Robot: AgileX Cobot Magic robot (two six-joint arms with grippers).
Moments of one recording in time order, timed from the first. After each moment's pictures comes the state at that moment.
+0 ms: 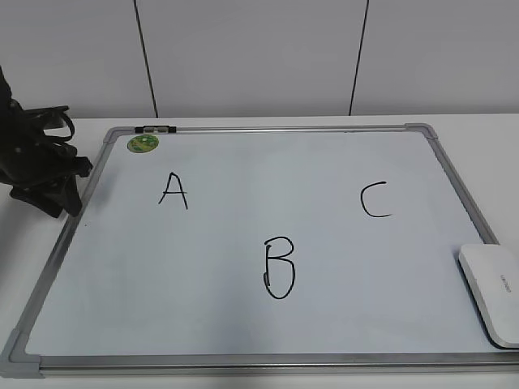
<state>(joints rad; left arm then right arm) 0.00 2.17 -1.53 -0.24 0.90 0.16 -0.04 -0.02 -0.50 -0.01 1.15 -0.10</state>
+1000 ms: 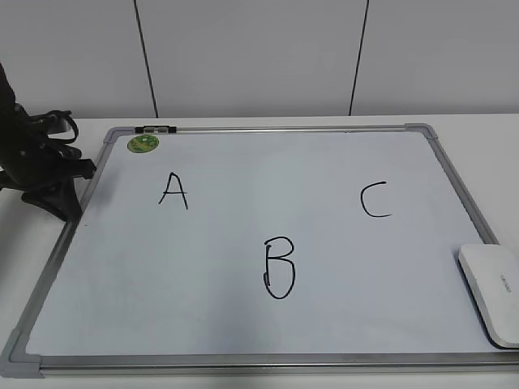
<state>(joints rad) 0.00 2.19 -1.54 -0.26 0.91 0.16 -0.04 -0.02 -0.50 -0.01 1.15 -0.10</state>
